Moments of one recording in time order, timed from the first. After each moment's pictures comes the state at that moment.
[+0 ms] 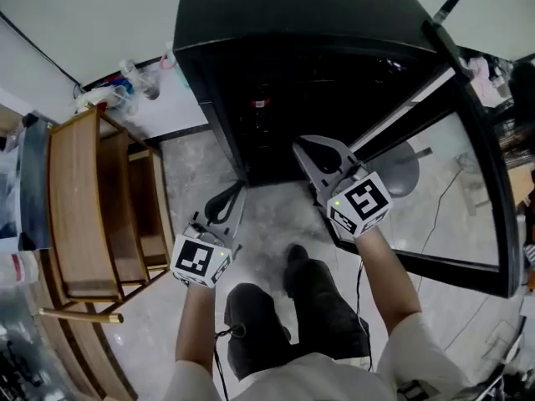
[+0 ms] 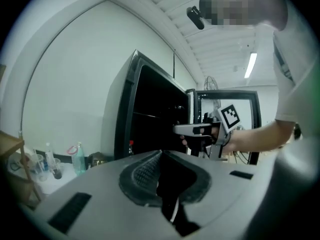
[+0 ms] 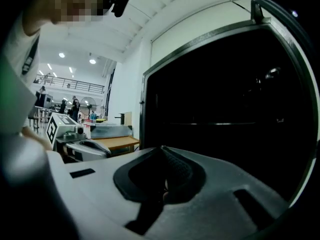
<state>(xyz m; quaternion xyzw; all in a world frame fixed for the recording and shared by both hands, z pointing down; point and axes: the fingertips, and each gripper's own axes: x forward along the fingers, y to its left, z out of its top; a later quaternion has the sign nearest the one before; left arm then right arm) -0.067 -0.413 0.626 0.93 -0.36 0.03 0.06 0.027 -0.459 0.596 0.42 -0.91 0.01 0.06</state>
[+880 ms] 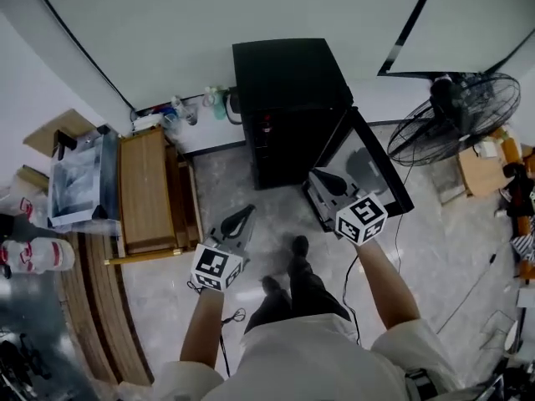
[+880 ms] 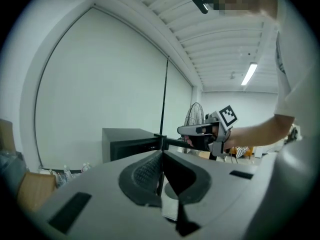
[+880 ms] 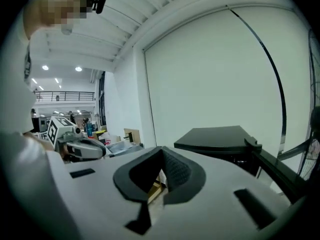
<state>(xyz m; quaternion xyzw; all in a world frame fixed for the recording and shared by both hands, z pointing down) -0.125 -0.196 0.278 0.94 -0.33 0.07 0.08 0.014 -0.244 0.259 0.45 -0.88 0.09 0.06</state>
